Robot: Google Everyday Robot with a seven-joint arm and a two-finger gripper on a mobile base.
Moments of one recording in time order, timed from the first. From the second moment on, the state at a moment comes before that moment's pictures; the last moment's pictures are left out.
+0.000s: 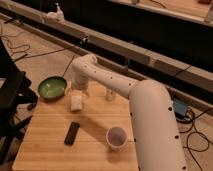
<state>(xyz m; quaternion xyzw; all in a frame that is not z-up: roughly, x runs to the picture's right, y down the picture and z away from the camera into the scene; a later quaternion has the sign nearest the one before) -0.160 0.042 0.895 -0.14 -0.33 -0.59 0.73</state>
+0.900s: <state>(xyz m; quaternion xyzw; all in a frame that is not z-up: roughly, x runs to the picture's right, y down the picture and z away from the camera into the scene) -0.170 0.087 0.940 -0.21 -0.34 -0.58 0.71</state>
